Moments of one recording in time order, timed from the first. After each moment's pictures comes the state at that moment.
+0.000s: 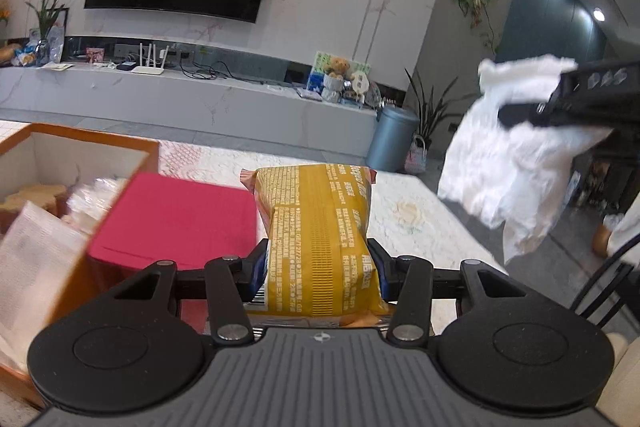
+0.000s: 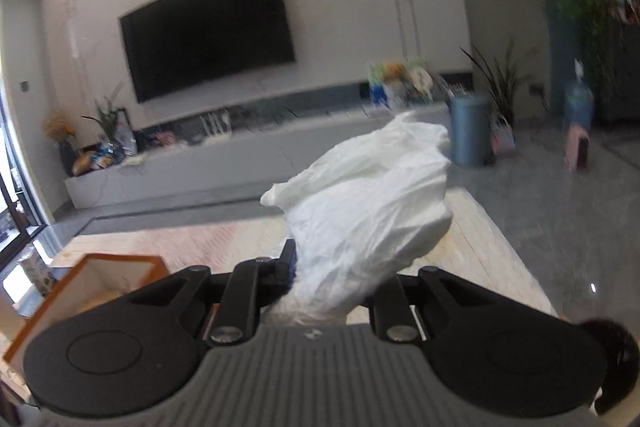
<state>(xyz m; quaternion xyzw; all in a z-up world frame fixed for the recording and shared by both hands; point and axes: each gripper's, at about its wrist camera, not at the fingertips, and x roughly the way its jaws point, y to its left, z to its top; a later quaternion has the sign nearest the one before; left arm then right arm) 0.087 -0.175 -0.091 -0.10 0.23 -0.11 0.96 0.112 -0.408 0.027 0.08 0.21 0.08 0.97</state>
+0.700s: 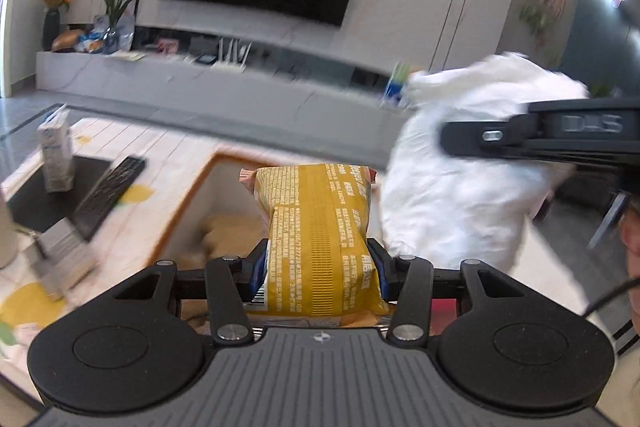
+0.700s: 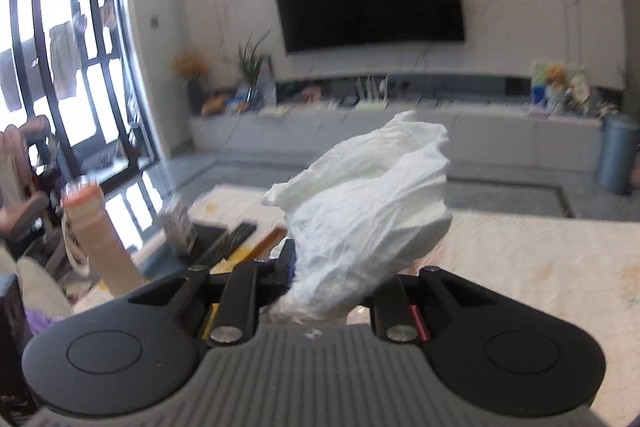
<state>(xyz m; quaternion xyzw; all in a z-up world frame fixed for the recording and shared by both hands) 0.104 0.031 -0.070 -0.10 0.27 -0.03 0.96 0.132 -0.149 0.032 0.02 0.26 0.28 0.92</state>
